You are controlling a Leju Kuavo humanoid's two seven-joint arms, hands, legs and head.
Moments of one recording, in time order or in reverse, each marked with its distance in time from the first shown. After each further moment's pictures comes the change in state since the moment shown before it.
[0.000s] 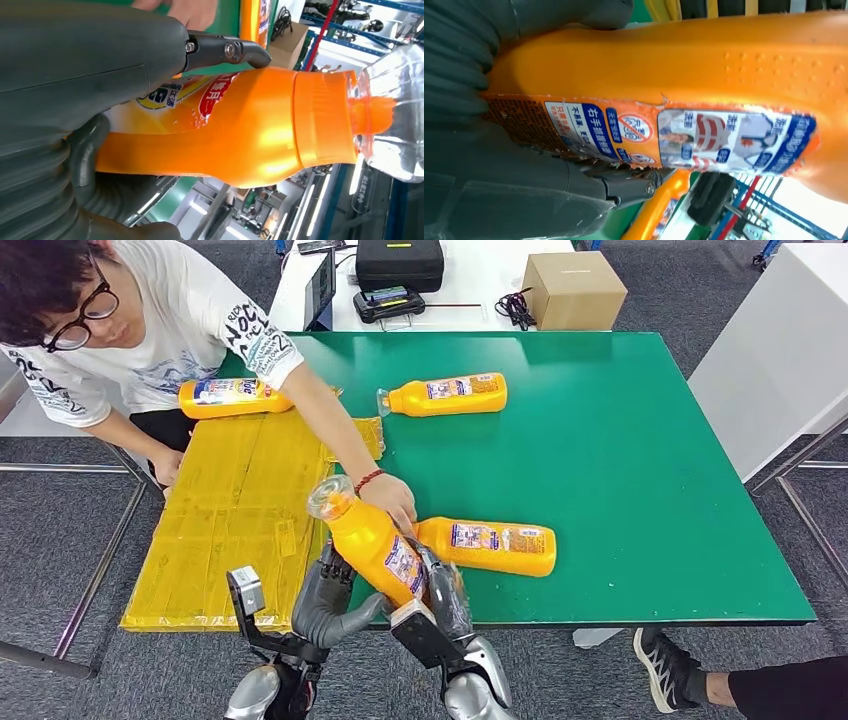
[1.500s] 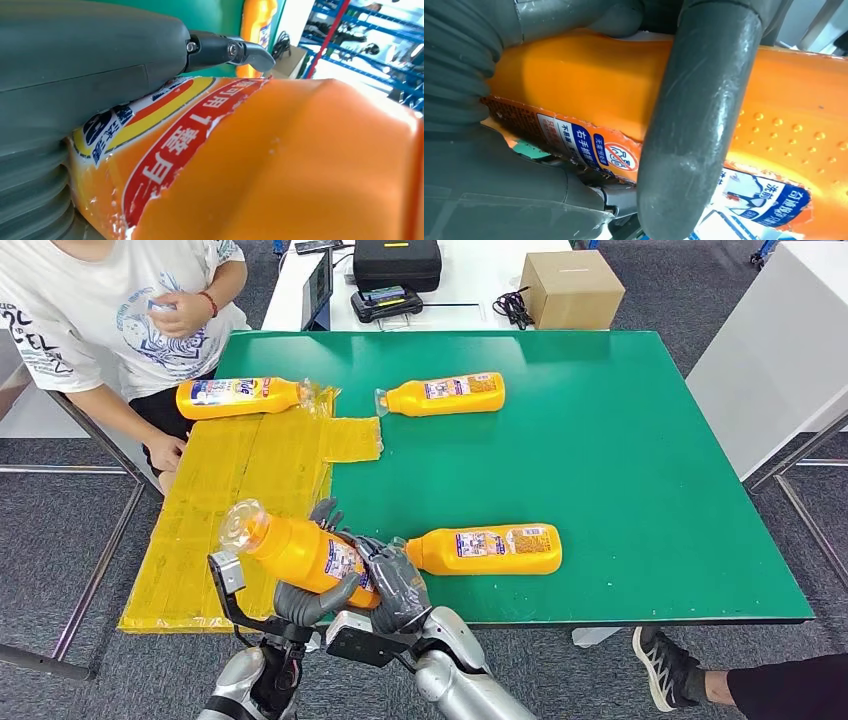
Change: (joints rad) left arm -0.085 0.037 0.034 0.085 0.106 0.012 -0.015; right arm -0.196 -0.010 0.282 0.199 0.110 0.021 0.017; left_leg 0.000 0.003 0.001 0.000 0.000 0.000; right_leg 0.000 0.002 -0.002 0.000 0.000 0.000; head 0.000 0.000
